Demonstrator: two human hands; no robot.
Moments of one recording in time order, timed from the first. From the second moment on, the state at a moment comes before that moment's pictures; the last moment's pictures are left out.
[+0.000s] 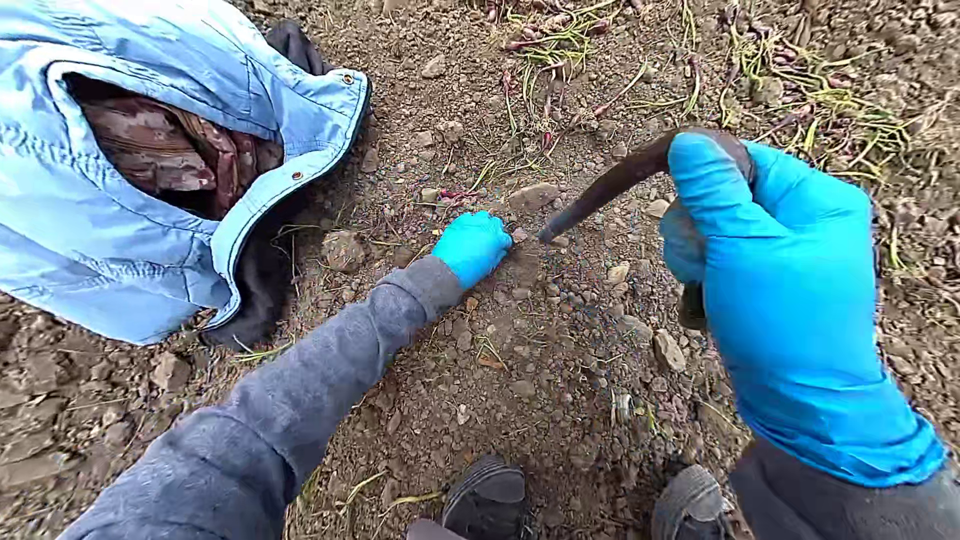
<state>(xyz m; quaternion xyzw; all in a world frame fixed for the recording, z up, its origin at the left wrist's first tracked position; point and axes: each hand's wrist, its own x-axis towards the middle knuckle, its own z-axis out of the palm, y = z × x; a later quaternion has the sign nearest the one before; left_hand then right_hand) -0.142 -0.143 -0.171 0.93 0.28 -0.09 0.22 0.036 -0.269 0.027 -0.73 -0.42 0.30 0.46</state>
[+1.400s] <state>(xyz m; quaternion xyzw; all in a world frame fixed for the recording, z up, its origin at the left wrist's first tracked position) -0.111 -0.076 -0.104 0.79 0.51 -0.03 0.35 0.136 -0.279 0.016 -0.79 -0.33 0.17 0.49</state>
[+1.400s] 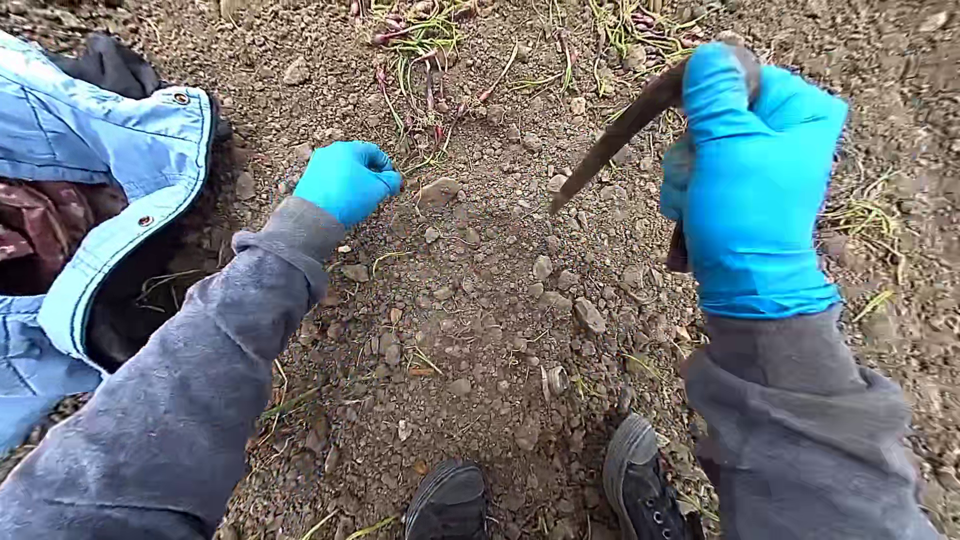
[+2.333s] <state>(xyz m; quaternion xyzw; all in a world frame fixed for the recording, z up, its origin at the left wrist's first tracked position) 0.069 -0.155 -0.117 0.91 0.31 -0.03 0.29 0.189 -0.372 -0.018 -0.95 -0.12 0.06 0.29</state>
